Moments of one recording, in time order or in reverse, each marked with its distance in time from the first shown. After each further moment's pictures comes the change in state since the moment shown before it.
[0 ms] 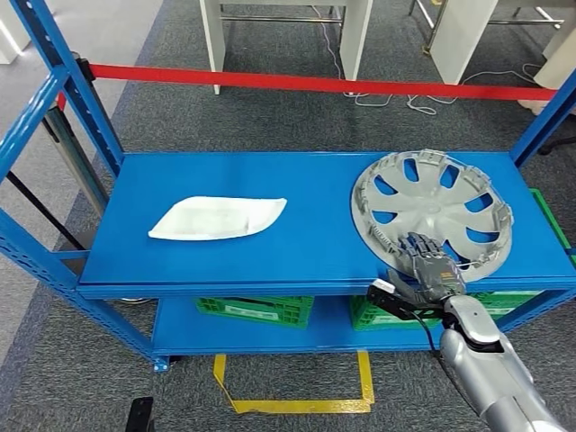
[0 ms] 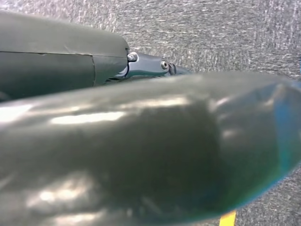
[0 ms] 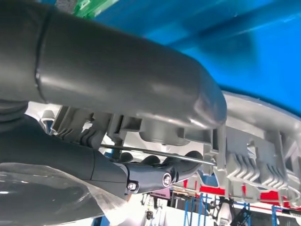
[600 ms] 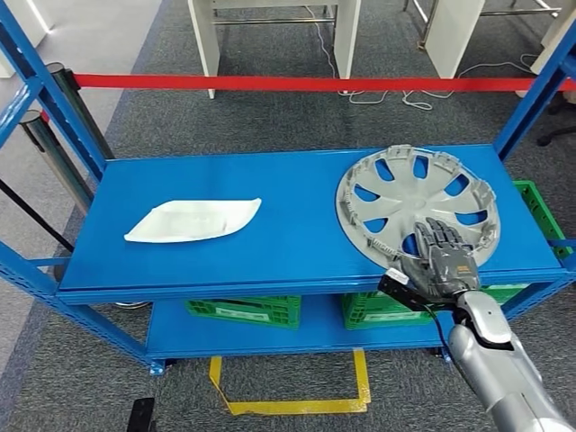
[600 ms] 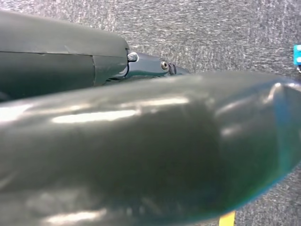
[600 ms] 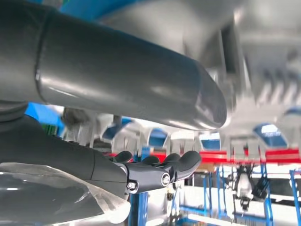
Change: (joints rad) left arm -0.004 0.002 0.001 0.000 -0.014 -0.002 -0.001; right arm 0.002 -0.016 -0.061 -0.009 -0.022 -0.133 -0.053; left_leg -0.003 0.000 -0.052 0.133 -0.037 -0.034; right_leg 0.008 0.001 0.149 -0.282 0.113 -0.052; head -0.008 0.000
